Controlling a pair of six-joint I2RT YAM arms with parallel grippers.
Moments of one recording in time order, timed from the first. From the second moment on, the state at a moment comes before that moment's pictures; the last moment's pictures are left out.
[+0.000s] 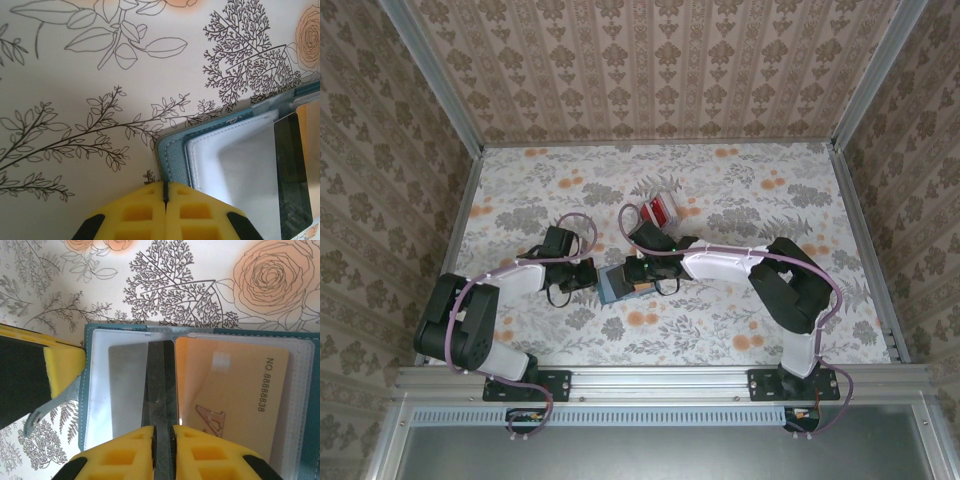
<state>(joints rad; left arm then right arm) -0.37 1.46 0.60 -0.24 0.33 -0.49 0.83 1.87 1.17 -0.27 -0.13 0.65</state>
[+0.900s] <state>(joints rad) -0.37 1.45 0.58 -0.21 0.33 -0.50 0.88 1.93 1.18 -0.24 -0.14 0.68</state>
